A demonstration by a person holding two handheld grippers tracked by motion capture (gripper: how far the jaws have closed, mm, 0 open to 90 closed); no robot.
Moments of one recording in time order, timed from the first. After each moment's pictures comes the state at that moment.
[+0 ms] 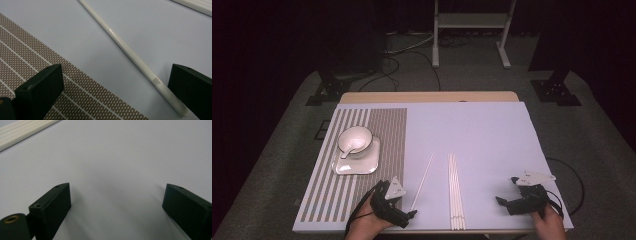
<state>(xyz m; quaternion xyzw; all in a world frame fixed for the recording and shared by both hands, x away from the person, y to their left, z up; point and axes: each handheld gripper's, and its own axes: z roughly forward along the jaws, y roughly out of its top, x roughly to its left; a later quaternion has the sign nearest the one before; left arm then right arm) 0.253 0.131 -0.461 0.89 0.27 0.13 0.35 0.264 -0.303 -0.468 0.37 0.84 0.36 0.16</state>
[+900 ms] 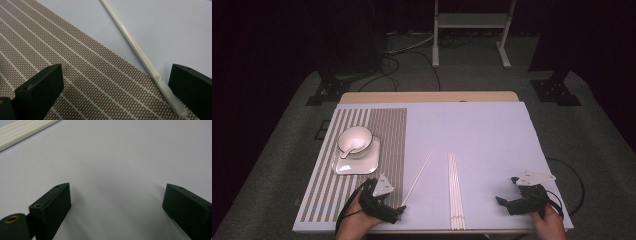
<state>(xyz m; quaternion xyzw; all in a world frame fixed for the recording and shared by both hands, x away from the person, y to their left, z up) 0.258 0.162 -0.459 0.88 0.30 0.15 0.34 0.264 -0.303 -0.468 0.37 0.84 0.36 0.16</state>
